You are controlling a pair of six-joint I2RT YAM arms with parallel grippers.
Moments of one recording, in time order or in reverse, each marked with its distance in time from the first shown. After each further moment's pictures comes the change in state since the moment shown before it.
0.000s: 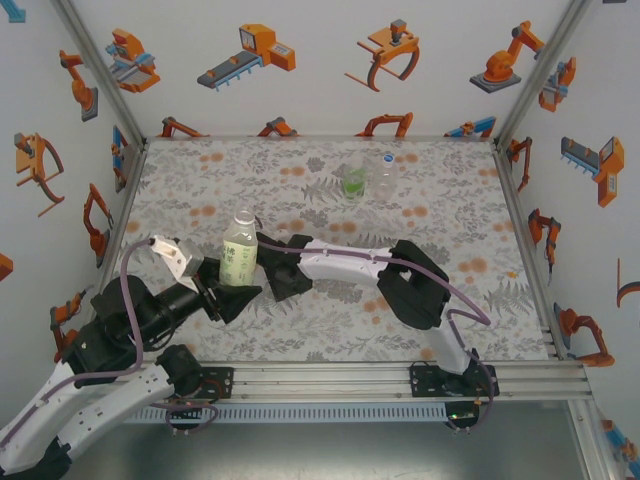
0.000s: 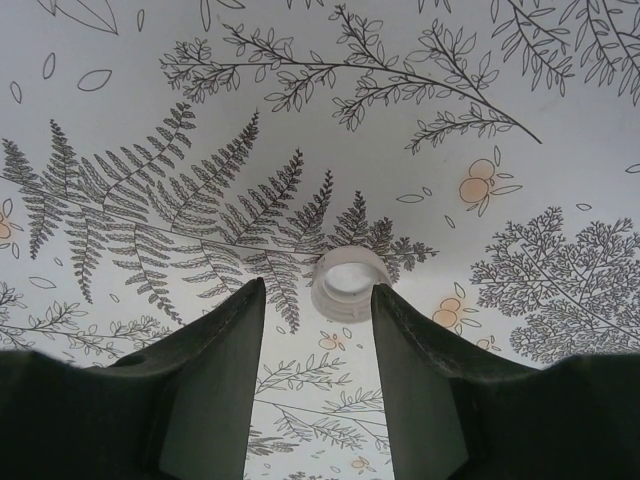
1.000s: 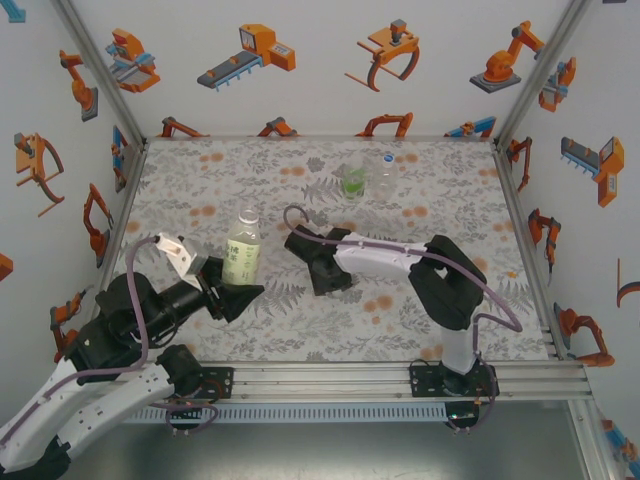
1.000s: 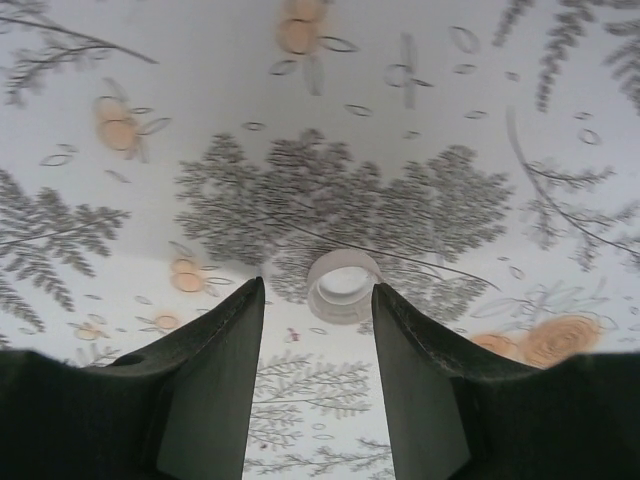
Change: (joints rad) left arm 0.000 0.025 0.002 0.002 0.005 0.000; right arm -0.146 -0.210 -0.306 -0.017 0.069 0.032
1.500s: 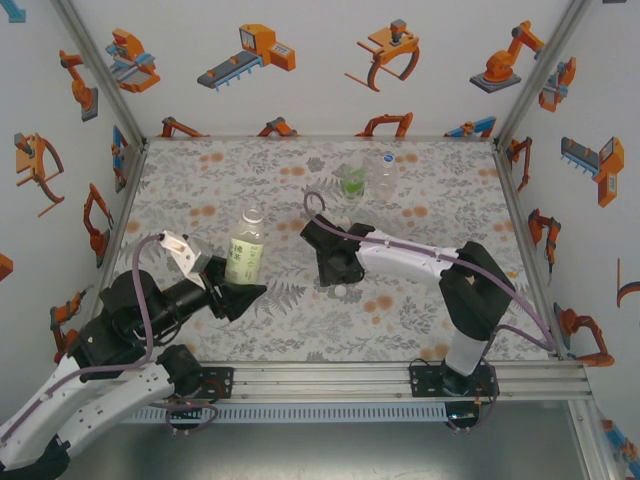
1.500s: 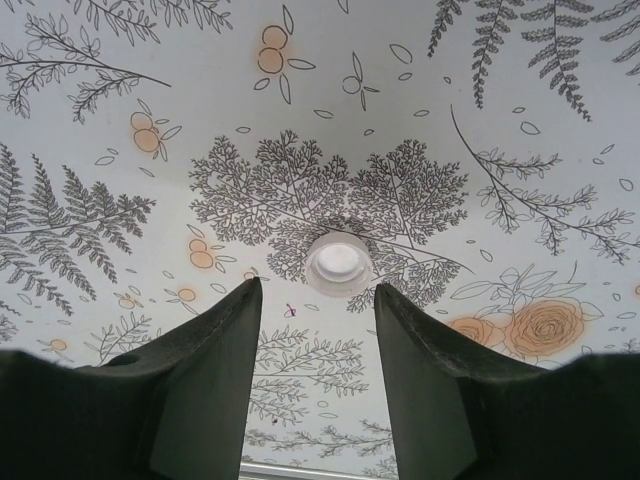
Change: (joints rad) left arm 0.000 0.021 0.000 0.013 0.015 -0.001; right arm -0.055 -0.151 -0.090 0.075 -0.050 0.033
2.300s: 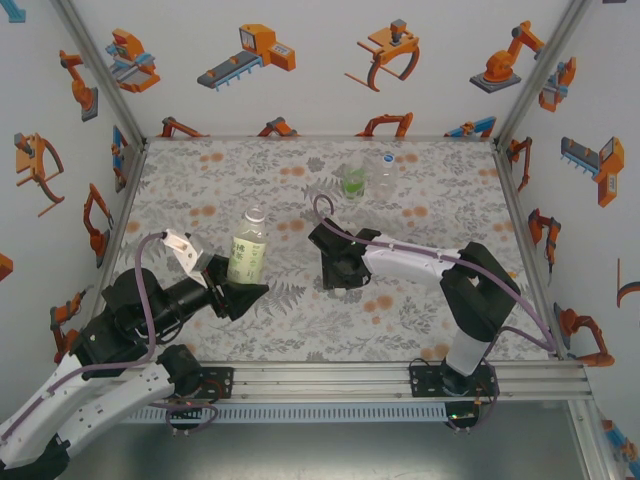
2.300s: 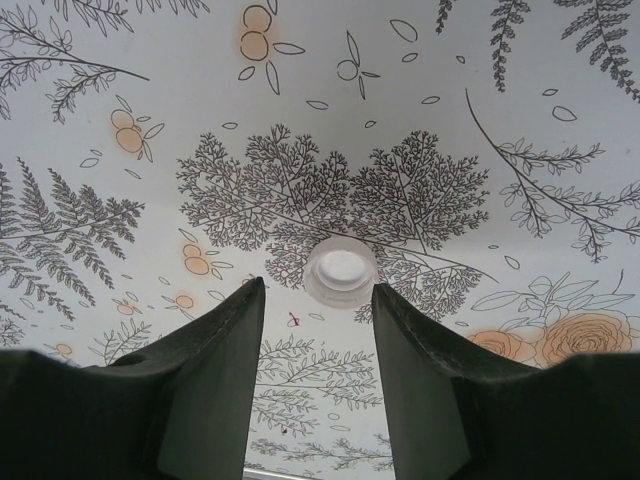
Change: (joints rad) left arm 0.000 0.011 0.000 0.012 0.010 -0.011; right arm -0.021 -0.014 -0.085 0.092 -0.063 0.038
